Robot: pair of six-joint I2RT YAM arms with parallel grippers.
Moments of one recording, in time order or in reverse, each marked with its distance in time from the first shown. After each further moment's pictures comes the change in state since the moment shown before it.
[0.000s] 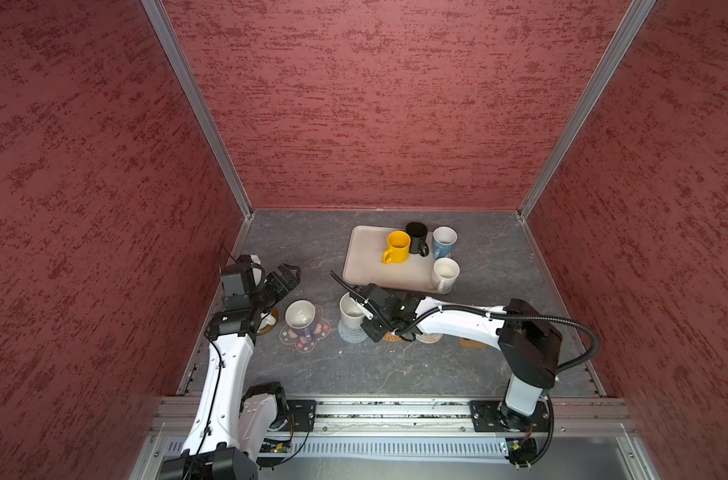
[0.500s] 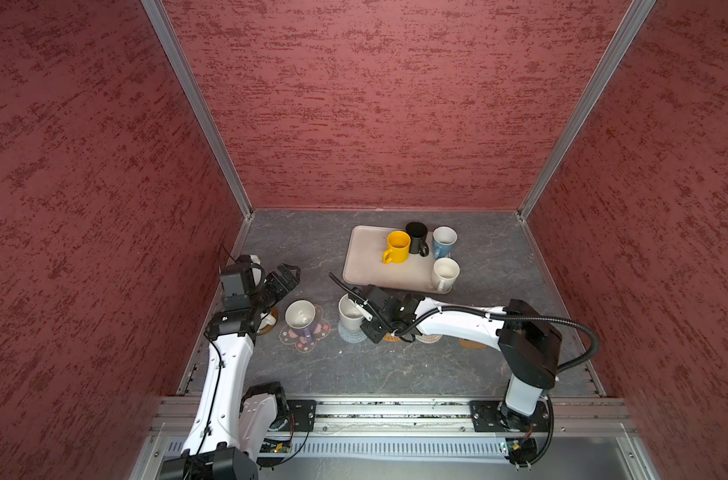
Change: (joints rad) left arm 0.003 0.000 0.000 0.000 0.000 0.000; right arm 0.009 0.000 0.000 0.000 -0.001 -0.012
